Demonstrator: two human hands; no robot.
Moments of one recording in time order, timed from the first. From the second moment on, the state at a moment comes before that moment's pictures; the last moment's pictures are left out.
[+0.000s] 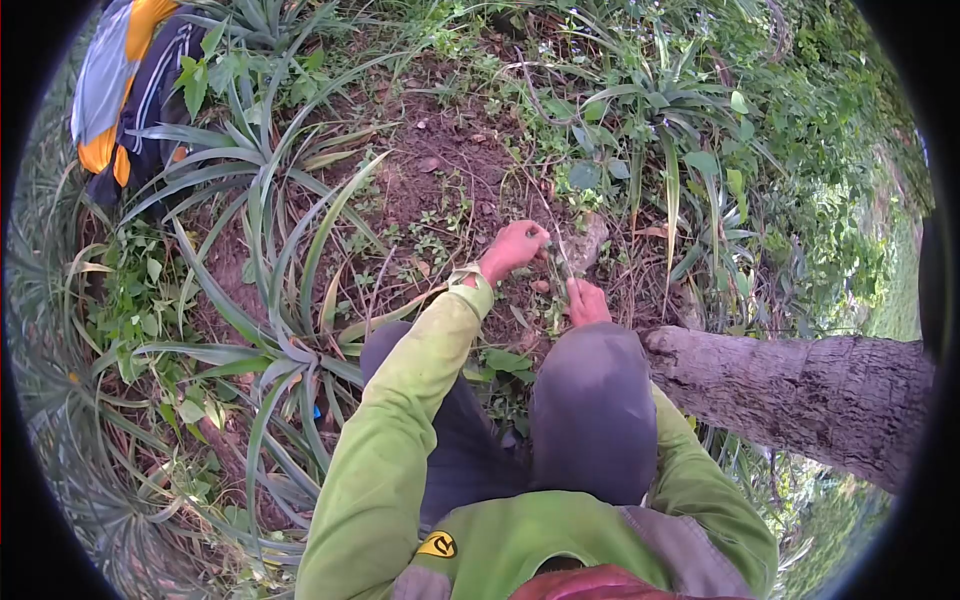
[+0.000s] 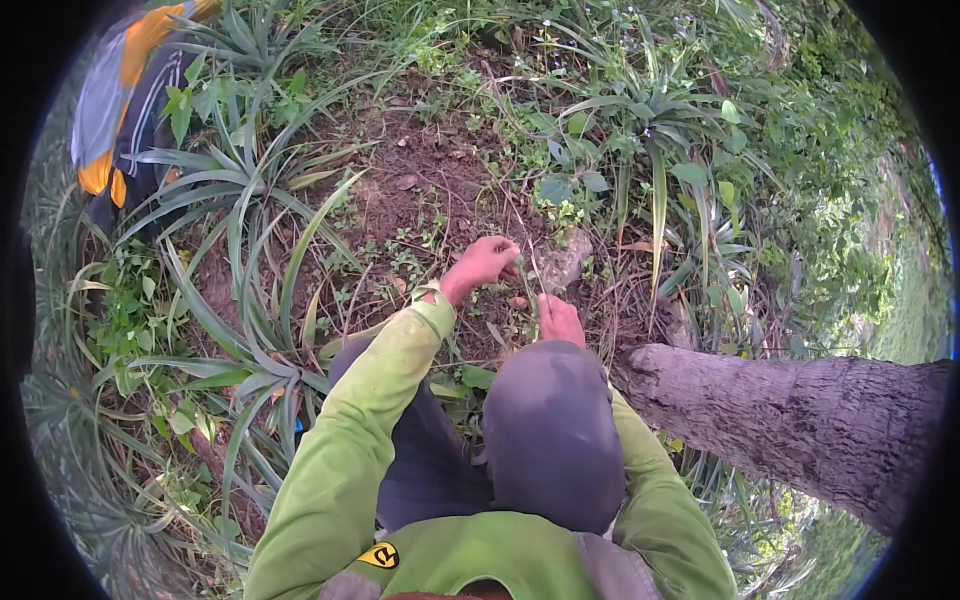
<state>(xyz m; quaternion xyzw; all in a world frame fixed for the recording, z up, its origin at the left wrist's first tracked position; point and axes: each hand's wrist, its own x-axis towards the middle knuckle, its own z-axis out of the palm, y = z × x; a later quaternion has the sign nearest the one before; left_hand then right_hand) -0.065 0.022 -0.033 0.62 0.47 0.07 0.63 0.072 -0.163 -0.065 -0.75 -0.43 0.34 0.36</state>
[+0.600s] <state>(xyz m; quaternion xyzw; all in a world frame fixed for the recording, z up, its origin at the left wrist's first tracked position) -0.077 -0.004 0.027 0.78 0.38 -0.06 0.50 0.094 -0.731 -0.040 -0.88 -0.23 0.40 -0.16</state>
